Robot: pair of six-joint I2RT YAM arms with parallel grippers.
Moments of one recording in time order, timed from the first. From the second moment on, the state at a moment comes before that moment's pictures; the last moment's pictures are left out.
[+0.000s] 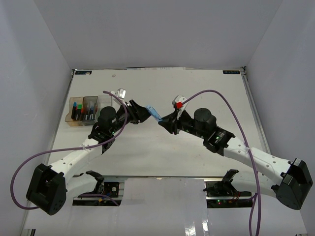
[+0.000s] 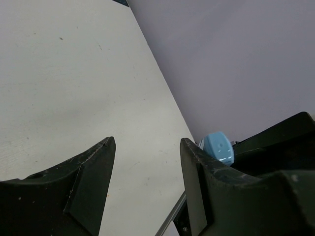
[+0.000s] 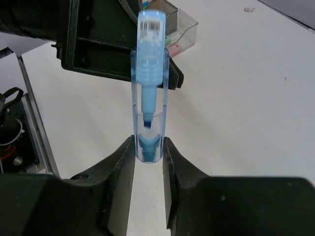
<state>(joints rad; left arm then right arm) -0.51 1.09 0.60 0.45 0.32 -0.83 0.88 1.08 0.77 0.16 -0.20 0.07</state>
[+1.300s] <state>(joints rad) -0.44 1.18 1.16 -0.28 0.56 -0.44 0.88 0.96 0.62 0.29 -0.18 -0.22</state>
